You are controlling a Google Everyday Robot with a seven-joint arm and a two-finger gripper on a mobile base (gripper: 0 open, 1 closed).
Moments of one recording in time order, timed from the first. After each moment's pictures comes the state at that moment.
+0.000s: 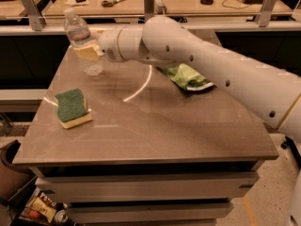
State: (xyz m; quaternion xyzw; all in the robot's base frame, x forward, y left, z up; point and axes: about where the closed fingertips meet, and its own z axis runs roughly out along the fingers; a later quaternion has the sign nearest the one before) arm 0.676 0.173 0.924 -0.46 0.63 0.28 0.56
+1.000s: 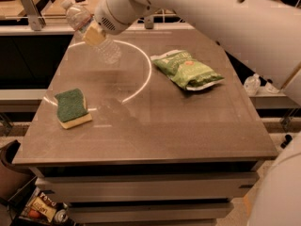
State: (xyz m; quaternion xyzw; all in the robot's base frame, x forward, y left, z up) arm 0.678 0.141 0.958 -0.54 0.71 0.12 0.43
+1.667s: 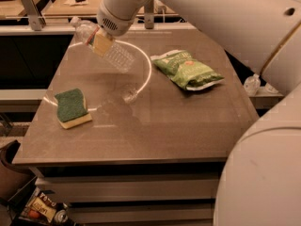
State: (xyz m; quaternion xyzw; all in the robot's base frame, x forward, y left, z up) arm 0.665 0.121 0.931 -0.57 0.76 0.06 0.31
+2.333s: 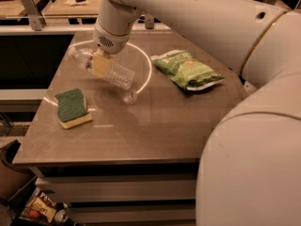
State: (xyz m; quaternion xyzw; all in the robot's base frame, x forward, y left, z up) arm 0.634 0.126 0.878 -0.60 0.77 0.08 0.21
